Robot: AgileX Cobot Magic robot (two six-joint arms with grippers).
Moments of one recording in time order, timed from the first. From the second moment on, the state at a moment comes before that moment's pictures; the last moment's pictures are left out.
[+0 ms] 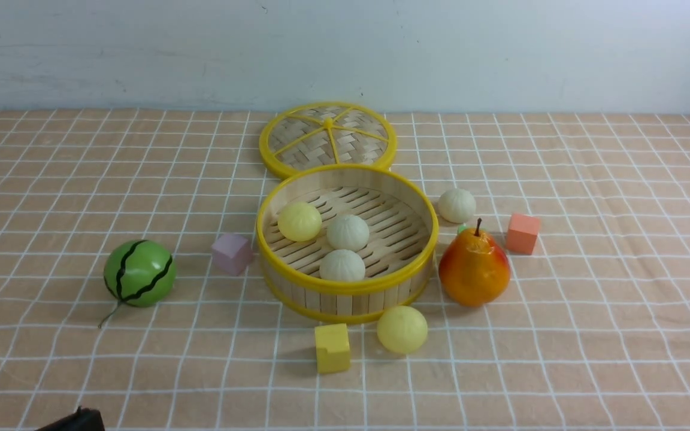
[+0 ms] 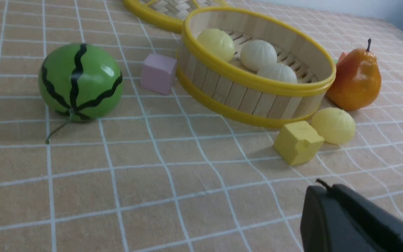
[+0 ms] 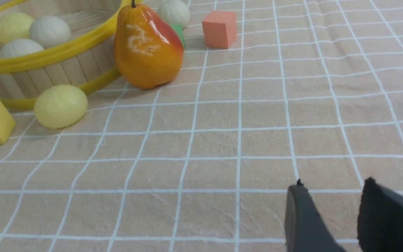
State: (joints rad) right arm 0.10 -0.01 0.02 0.09 0.37 0.05; left arm -0.45 0.39 -0.03 -0.30 -0.04 0.03
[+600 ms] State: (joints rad) right arm 0.10 0.24 -0.31 0.46 0.51 0.14; left arm -0.45 0.39 -0.02 -0.30 0.03 0.03
